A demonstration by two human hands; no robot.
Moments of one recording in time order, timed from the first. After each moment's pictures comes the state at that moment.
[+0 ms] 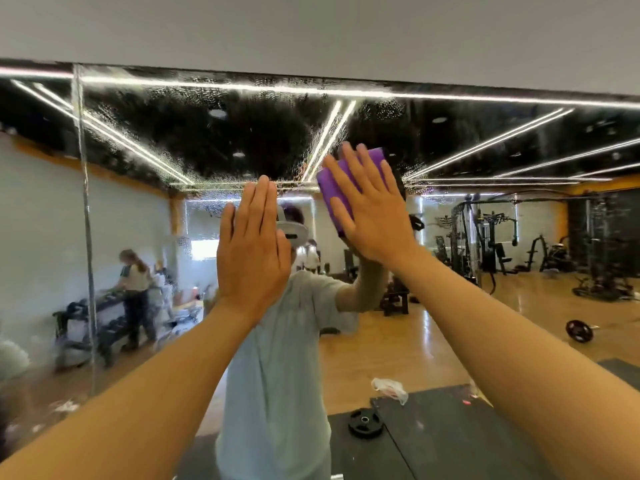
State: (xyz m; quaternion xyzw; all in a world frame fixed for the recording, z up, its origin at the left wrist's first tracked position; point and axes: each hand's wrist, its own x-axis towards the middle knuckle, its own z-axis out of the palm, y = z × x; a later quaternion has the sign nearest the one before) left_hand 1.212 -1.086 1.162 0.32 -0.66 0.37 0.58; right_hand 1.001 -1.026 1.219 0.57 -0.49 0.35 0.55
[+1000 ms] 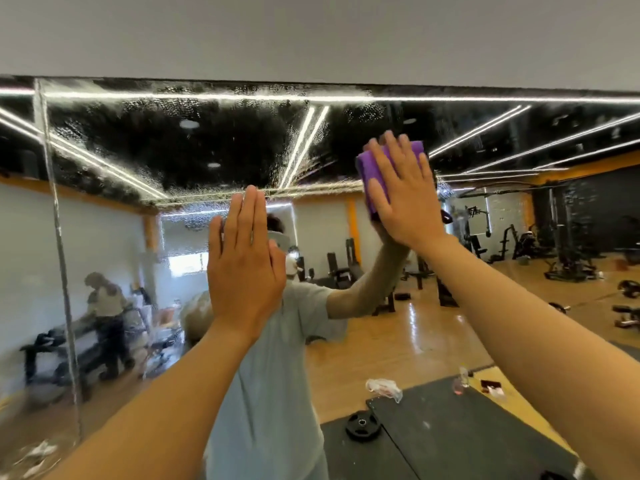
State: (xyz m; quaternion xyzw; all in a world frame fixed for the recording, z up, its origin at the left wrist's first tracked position) left_hand 1.212 -1.086 1.160 0.30 -0.66 0.36 0.59; right_hand 0.944 -1.009 1.230 0.52 -0.55 0.41 0.51
